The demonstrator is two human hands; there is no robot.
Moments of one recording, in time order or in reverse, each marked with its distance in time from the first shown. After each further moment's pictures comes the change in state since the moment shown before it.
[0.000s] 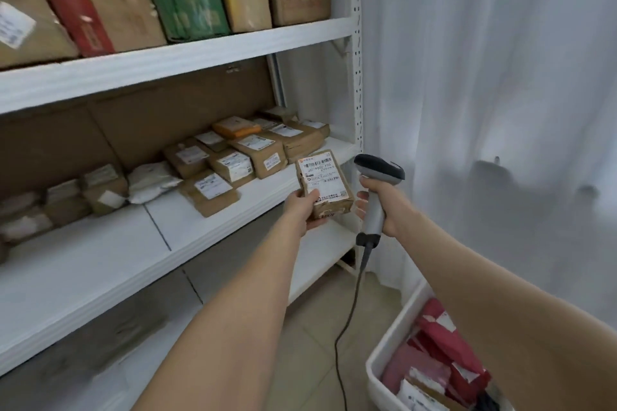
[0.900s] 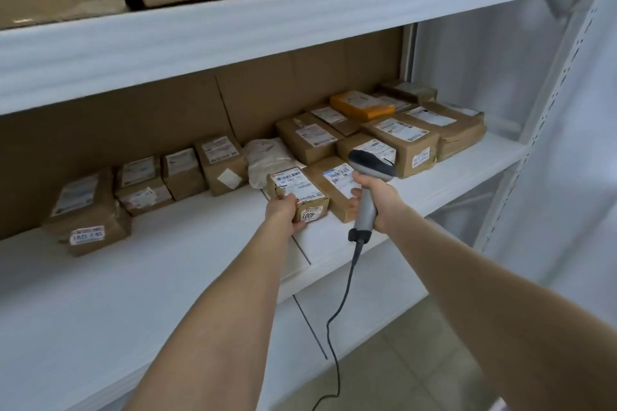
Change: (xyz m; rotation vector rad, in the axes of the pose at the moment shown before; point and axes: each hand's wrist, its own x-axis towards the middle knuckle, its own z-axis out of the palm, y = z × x) left_hand 0.157 0.037 -0.356 -0.127 0.451 -0.150; right_hand 0.144 0.140 0.342 -0.177 -0.133 0.186
